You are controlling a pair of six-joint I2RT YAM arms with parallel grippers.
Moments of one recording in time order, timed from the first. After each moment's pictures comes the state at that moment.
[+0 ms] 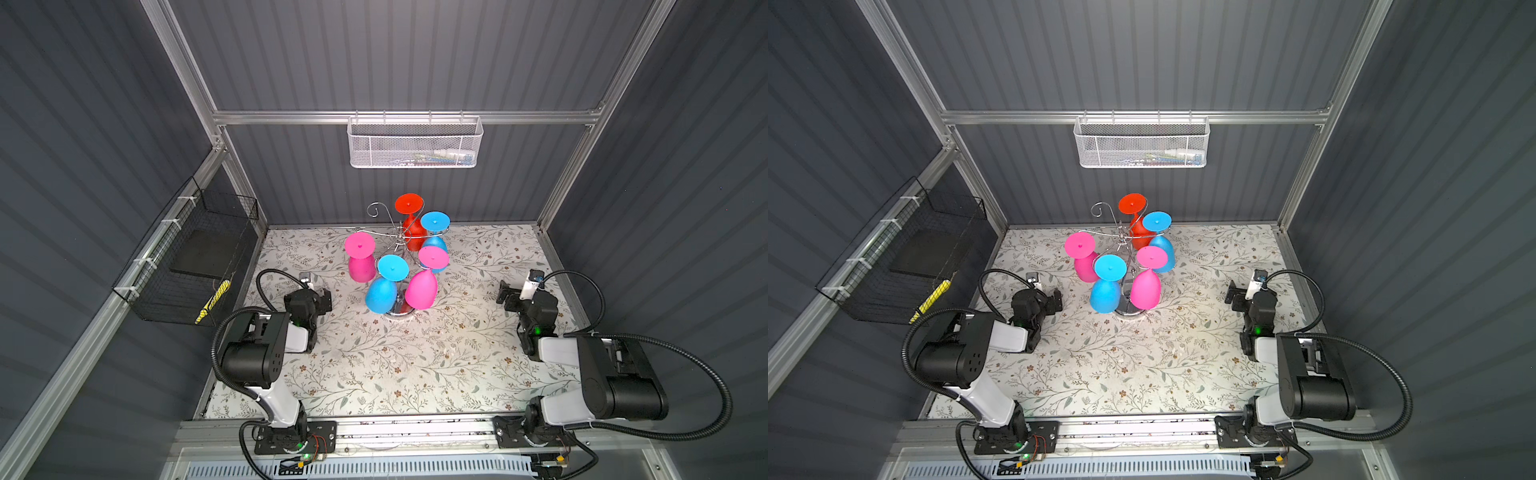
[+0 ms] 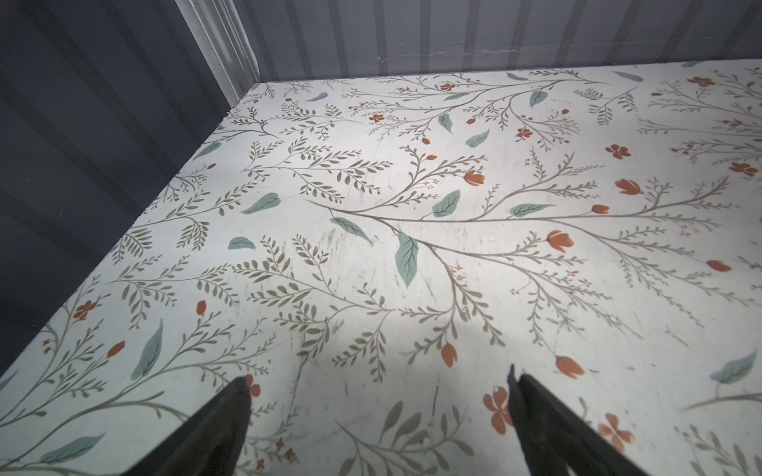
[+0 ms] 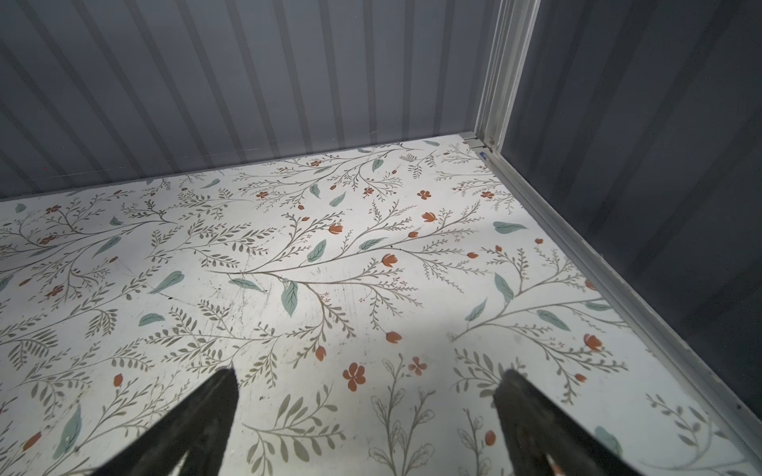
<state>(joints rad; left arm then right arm) -0.09 1.71 0.46 0.82 -0.22 0.01 -0.06 1.46 0.32 0.87 0.04 0.06</state>
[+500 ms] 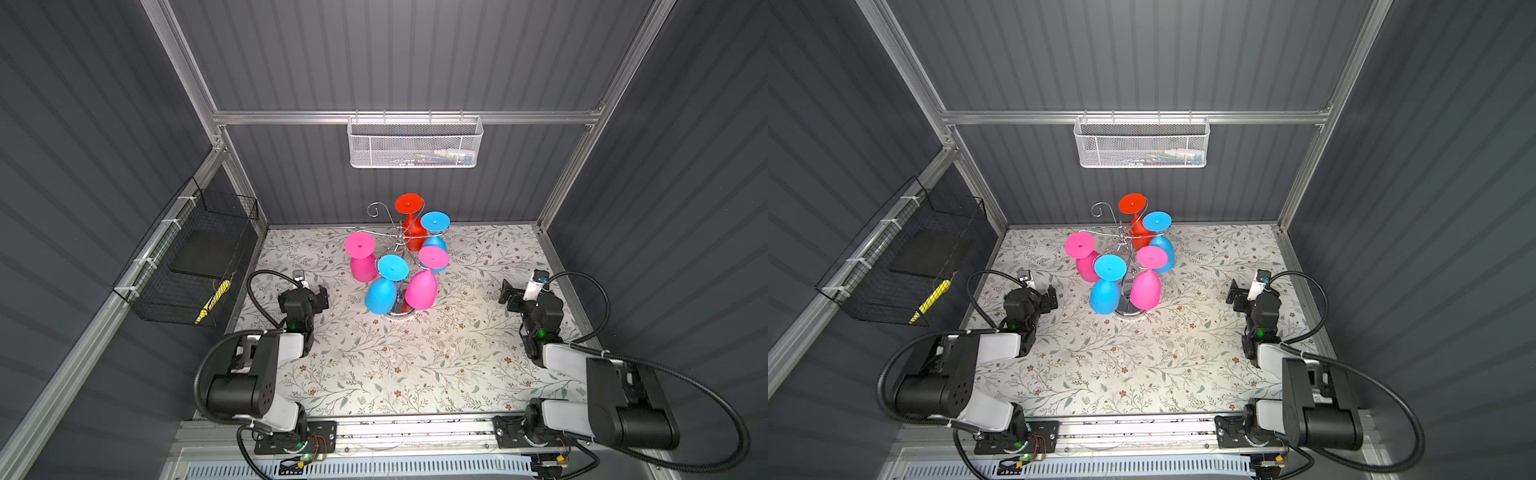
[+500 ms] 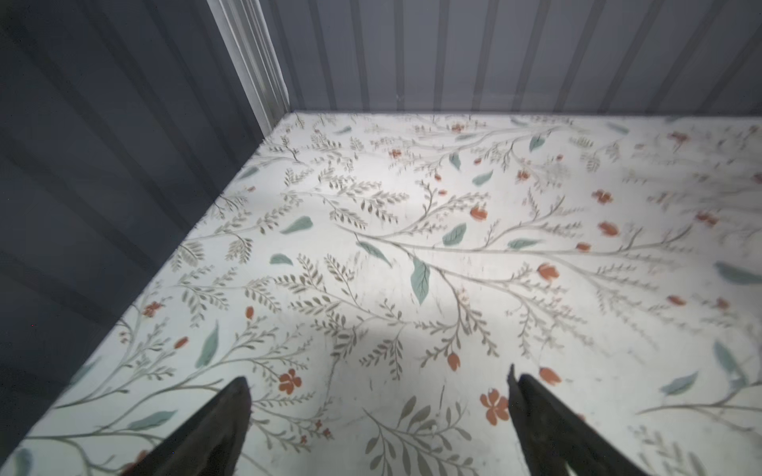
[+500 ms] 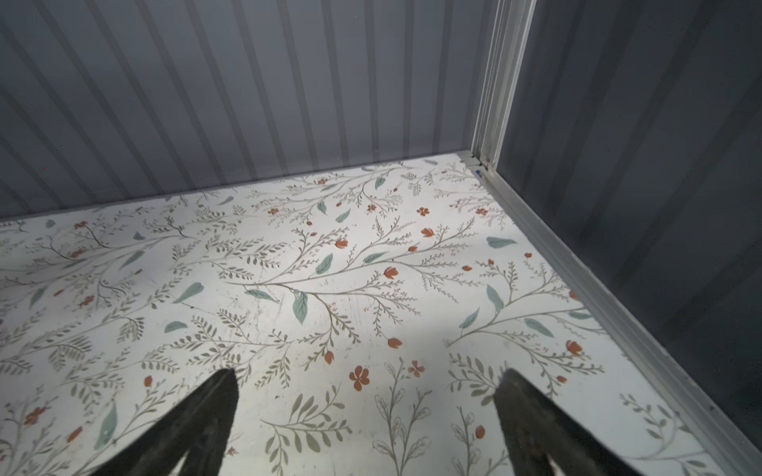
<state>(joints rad) -0.09 1.44 0.44 0.63 -0.25 -0.02 -0.06 1.23 0.31 0.72 0.04 0.08</state>
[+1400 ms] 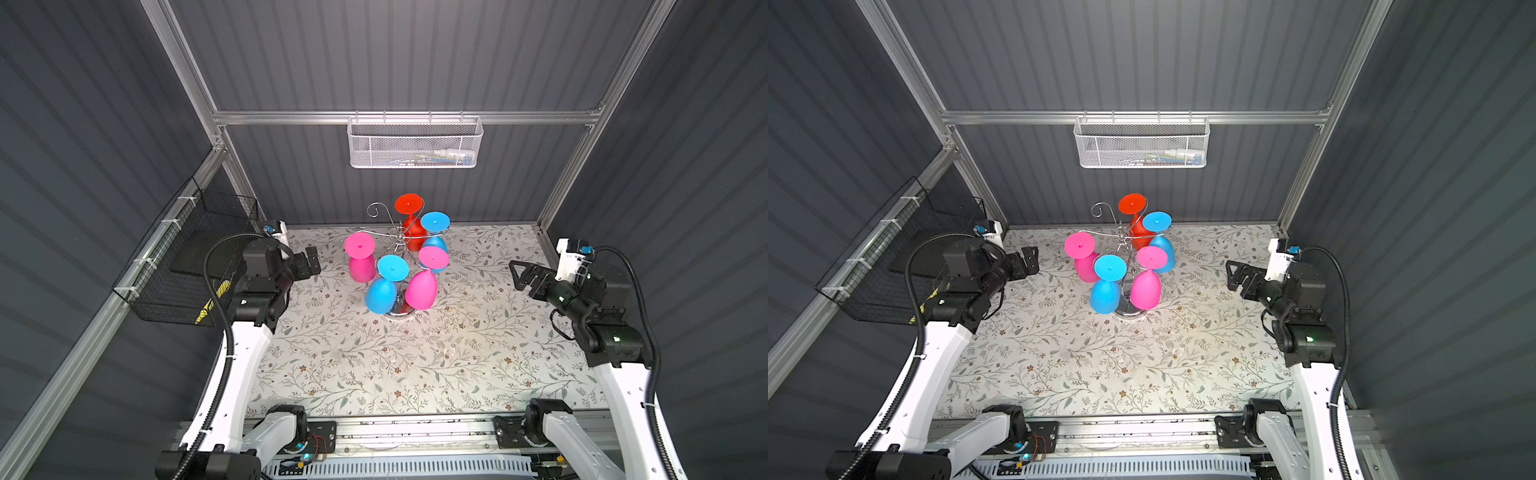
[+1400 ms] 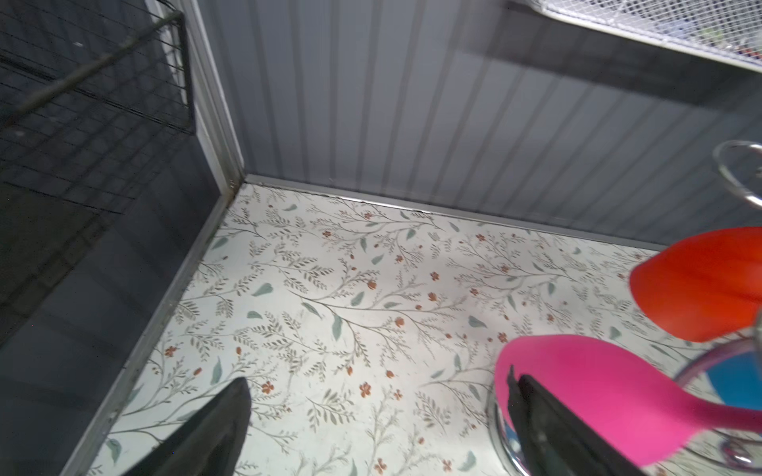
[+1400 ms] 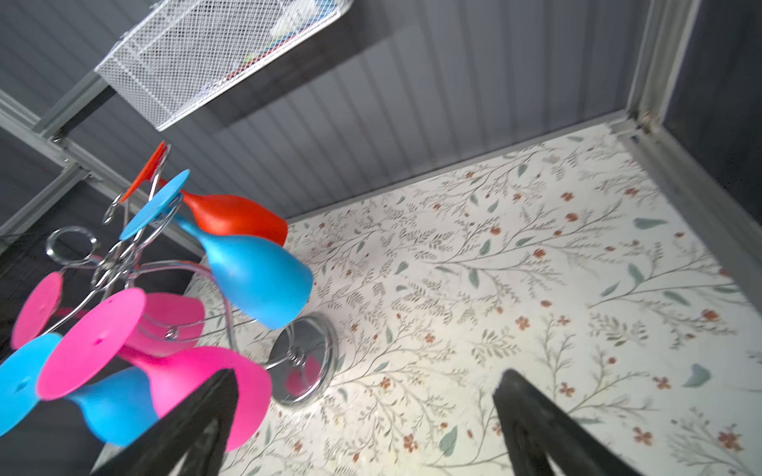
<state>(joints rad) -0.09 1.09 1.17 -0.52 0.01 -0.19 -0.06 0.80 0.99 -0.56 -0.37 0.38</state>
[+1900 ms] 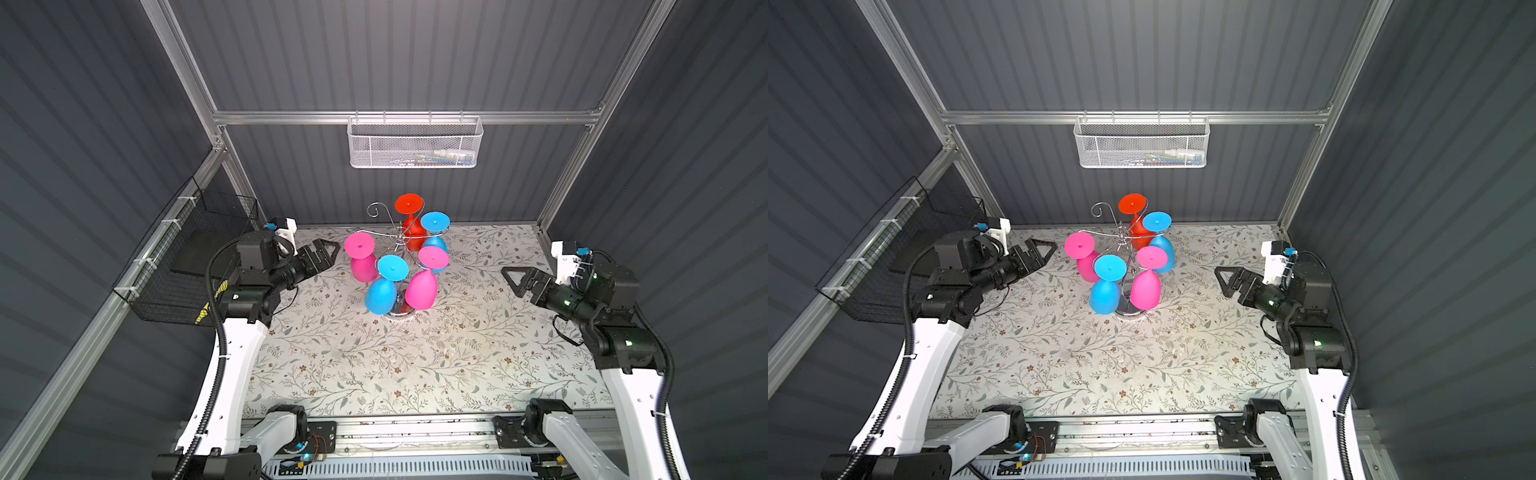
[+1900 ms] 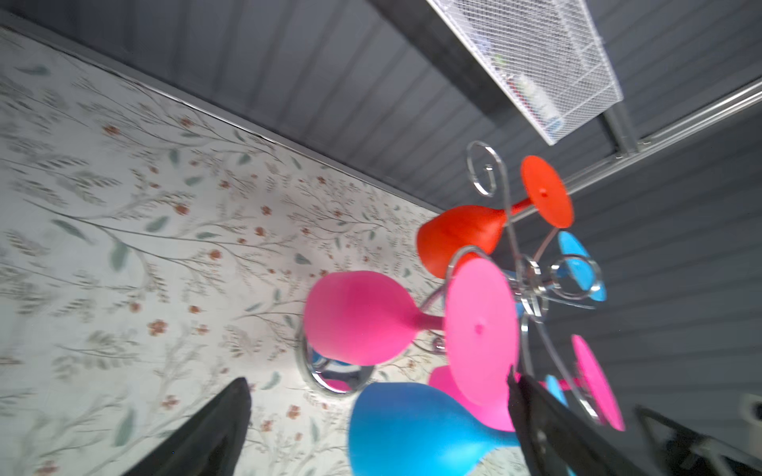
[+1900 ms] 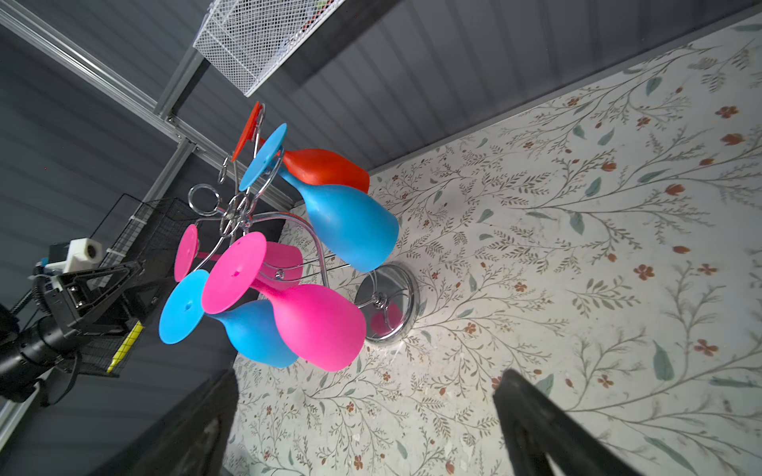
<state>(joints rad) -0.09 1.10 1.26 -0.60 0.50 -0.60 -0.05 0.79 1.07 -0.69 -0.59 0.49</state>
